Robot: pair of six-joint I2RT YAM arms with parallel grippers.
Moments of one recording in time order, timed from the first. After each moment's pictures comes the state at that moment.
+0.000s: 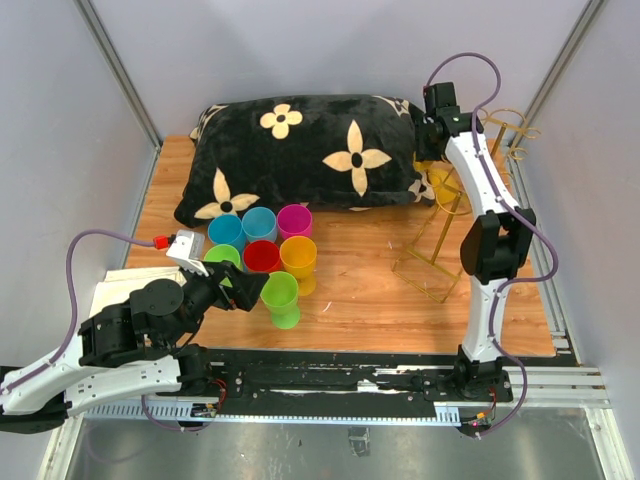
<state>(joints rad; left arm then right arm) -1.21 0.43 0.86 -0.68 -0.69 -0.61 0.17 2.12 2.17 -0.93 0.20 0.08</state>
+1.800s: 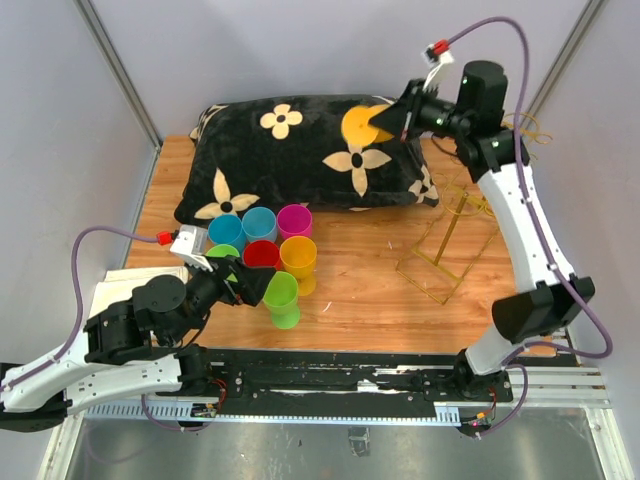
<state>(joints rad) -1.21 0.47 0.86 -0.60 -0.68 -0.61 0.22 1.66 1.95 -0.46 -0.67 0.35</state>
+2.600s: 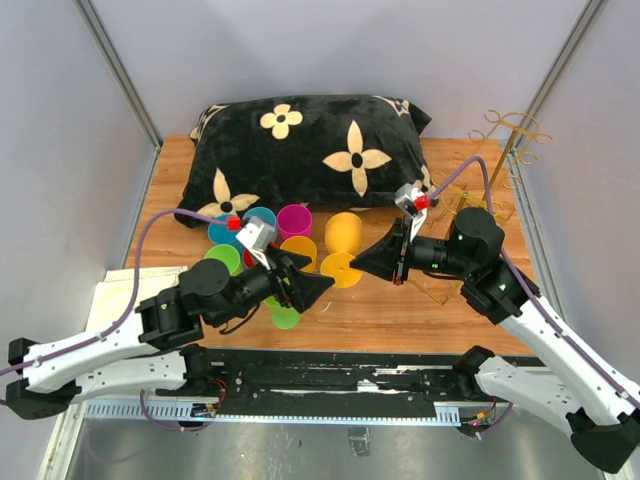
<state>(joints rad) -1.21 0.70 0.84 -0.16 -0.32 -0.51 0.67 0.86 0.94 -0.18 -0.68 0.30</state>
